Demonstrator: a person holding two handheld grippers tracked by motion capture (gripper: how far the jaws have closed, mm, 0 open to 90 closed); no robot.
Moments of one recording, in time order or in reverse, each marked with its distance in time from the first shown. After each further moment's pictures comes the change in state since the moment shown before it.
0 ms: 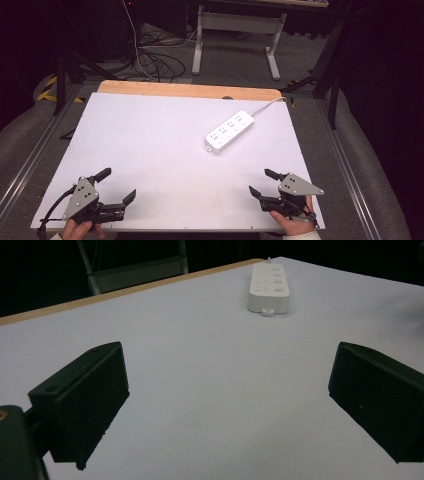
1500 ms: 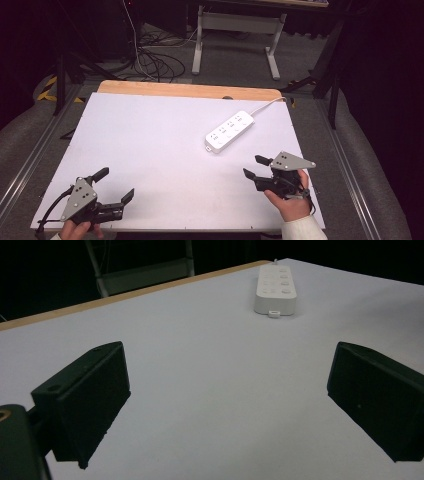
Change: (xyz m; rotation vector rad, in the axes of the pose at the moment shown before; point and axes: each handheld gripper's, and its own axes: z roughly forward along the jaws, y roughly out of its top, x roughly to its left) left arm 0.001 0.001 -0.003 -0.005 0.028 0.004; right arm -0.014 0.053 0.020 0.072 0.052 0.011
